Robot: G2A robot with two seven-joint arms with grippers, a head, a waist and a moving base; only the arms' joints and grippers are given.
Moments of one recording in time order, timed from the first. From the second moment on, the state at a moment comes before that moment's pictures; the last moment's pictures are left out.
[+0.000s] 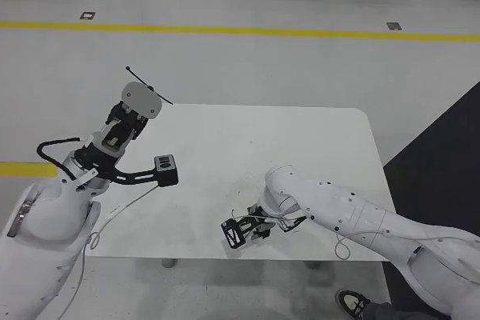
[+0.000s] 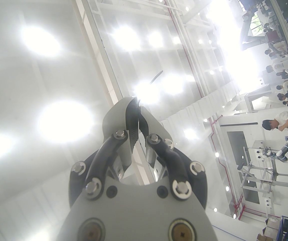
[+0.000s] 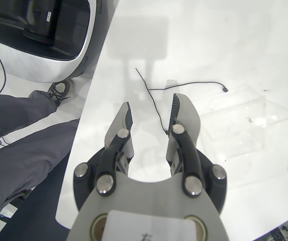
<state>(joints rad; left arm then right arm) 1.03 -0.84 -1.29 -1.89 3.07 0.42 0.11 -0.37 -1.21 0.17 -1.28 -0.90 -1.01 0.81</state>
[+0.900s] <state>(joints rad) 1.03 -0.84 -1.29 -1.89 3.07 0.42 0.11 -0.39 -1.28 0.17 -1.15 -0.95 -1.01 0.81</state>
